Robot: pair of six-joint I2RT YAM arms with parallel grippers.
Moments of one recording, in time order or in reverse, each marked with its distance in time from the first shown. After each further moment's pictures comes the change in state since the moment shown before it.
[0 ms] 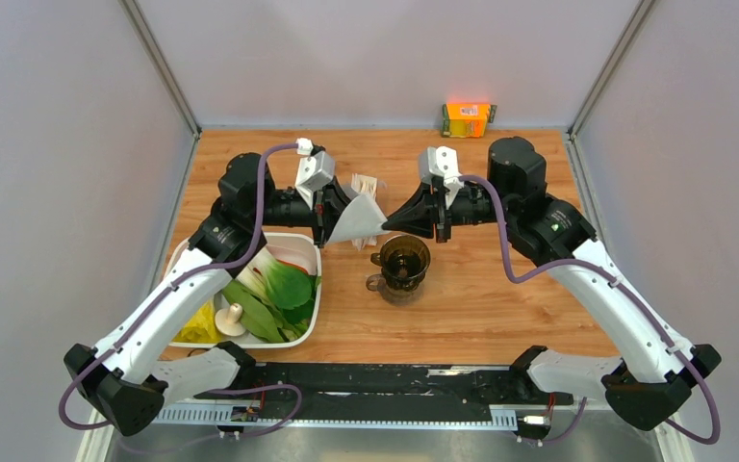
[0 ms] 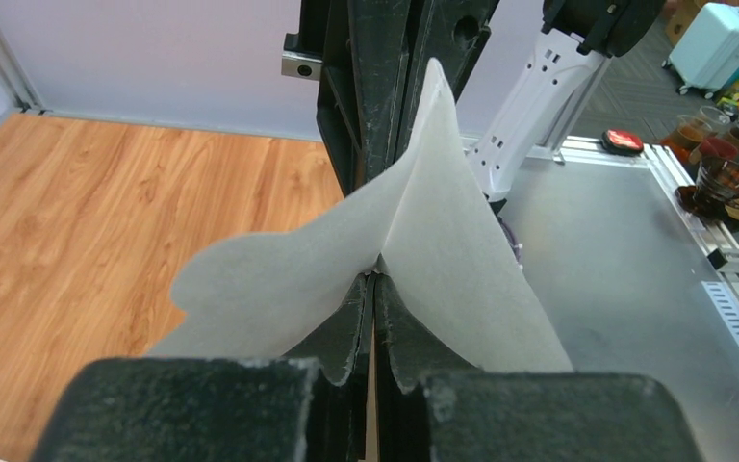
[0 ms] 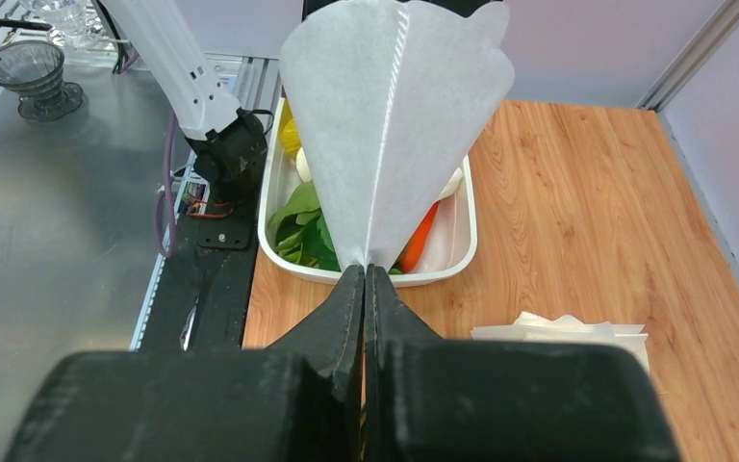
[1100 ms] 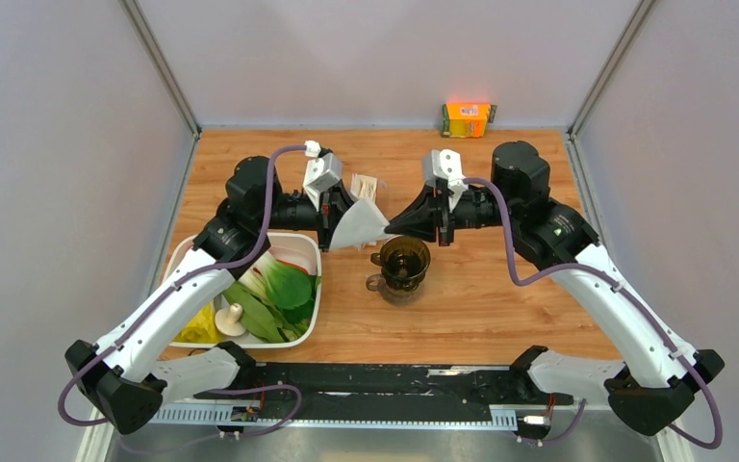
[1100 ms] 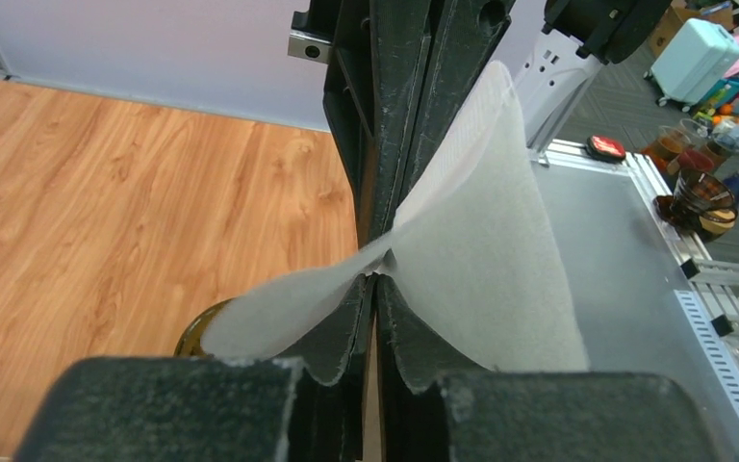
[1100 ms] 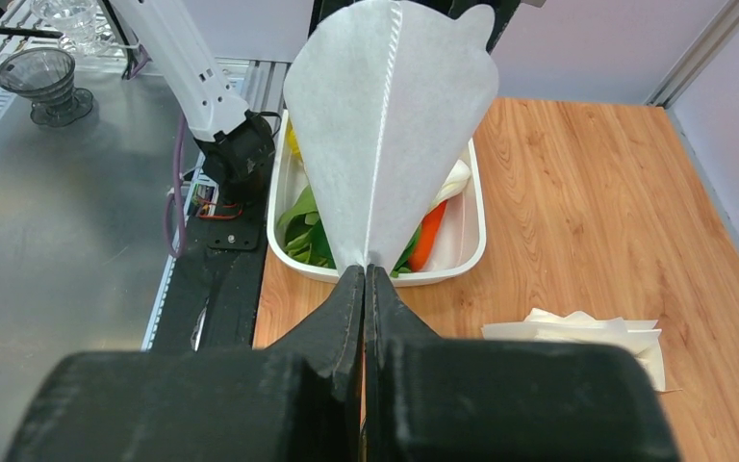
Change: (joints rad) left arm -0.031 0.003 -0.018 0.002 -0.039 -0.052; right arm -0.006 -0.027 -0.032 0.020 -0.011 0.030
